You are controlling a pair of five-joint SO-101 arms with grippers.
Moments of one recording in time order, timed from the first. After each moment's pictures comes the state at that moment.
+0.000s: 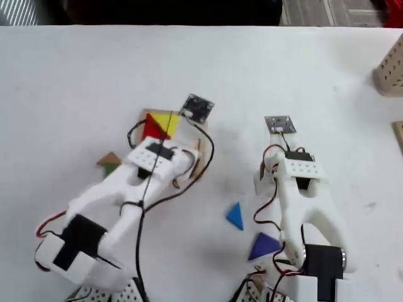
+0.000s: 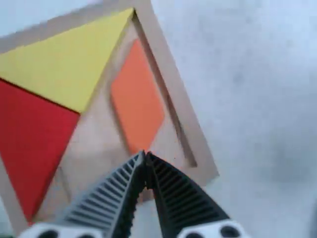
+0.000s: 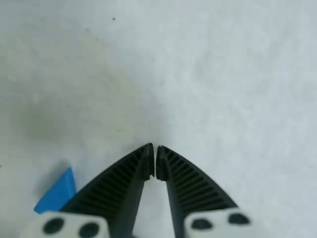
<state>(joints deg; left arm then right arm) 21.2 0.3 39.9 35.6 1.0 1.1 -11.4 49.2 54.0 12.4</state>
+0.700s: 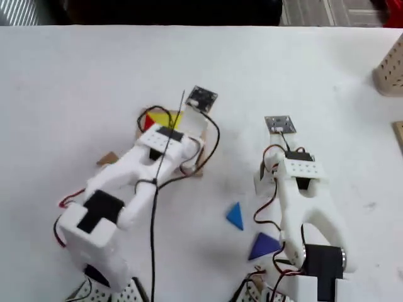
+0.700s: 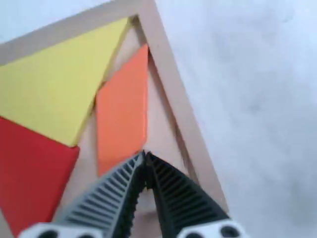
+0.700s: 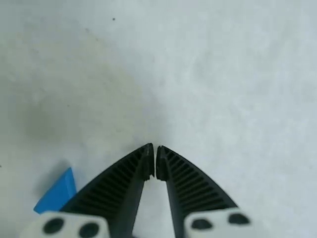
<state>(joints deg) 20.1 15.8 23.2 40.7 1.2 1.1 -11.4 49.2 54.0 12.4</state>
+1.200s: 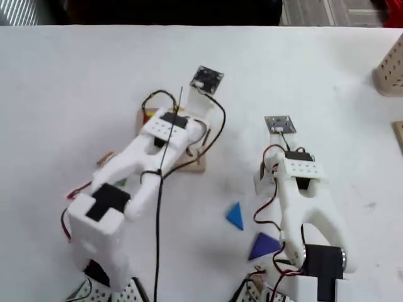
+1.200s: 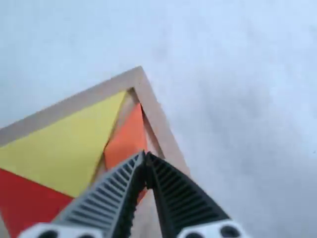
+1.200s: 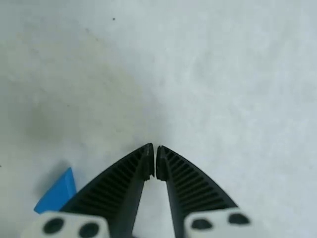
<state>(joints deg) 19.8 21.1 10.7 40.7 1.1 1.1 -11.4 49.2 54.0 12.4</state>
